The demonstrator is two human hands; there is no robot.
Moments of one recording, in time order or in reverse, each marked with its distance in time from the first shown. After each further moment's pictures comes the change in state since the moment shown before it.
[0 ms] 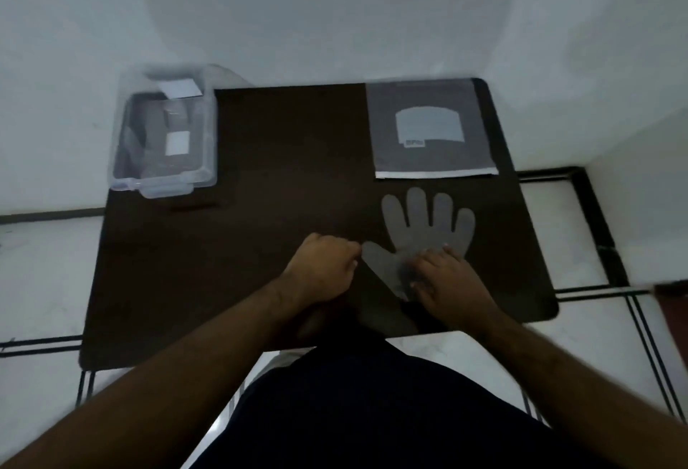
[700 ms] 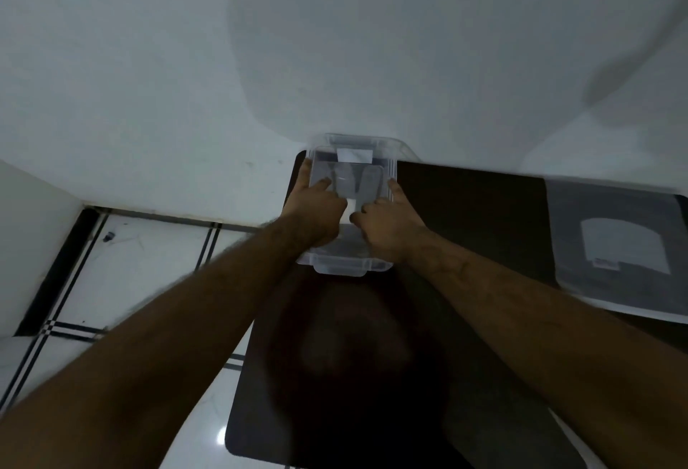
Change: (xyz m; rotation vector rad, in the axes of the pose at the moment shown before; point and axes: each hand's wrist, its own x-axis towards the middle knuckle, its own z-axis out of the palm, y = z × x) left_hand -0.026 -0.363 -0.167 0.483 0.040 -0.313; right_hand 0.382 -0.355 -0.085 -0.502 -0.082 -0.388
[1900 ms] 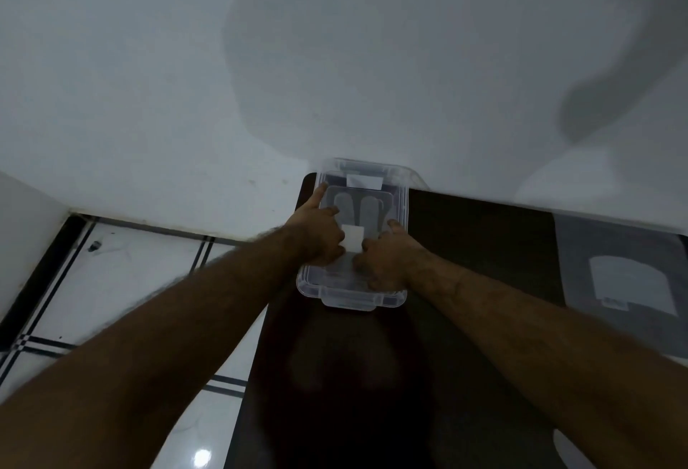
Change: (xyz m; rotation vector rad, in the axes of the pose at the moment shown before) left_hand 0.044 -0.046 0.041 0.103 -0.219 0.257; right_hand 0.041 0.001 0.005 -0.145 -0.276 -0.156
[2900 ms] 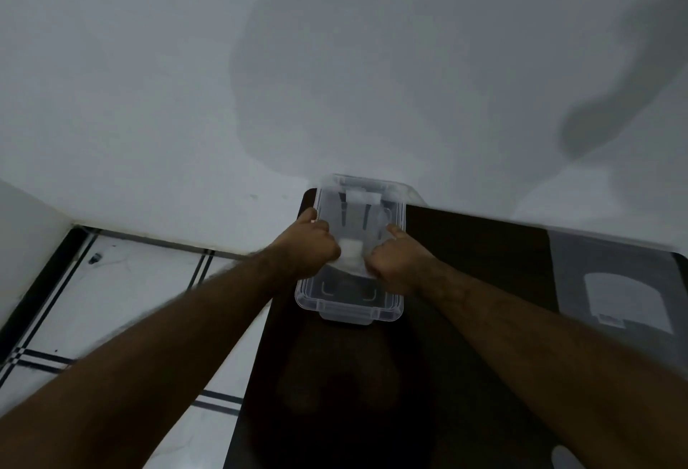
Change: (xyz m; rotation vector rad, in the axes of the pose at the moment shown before) left_hand -0.029 -0.002 0.004 0.068 0.294 0.004; right_hand 0.004 0.026 0.016 0.065 0.205 0.021
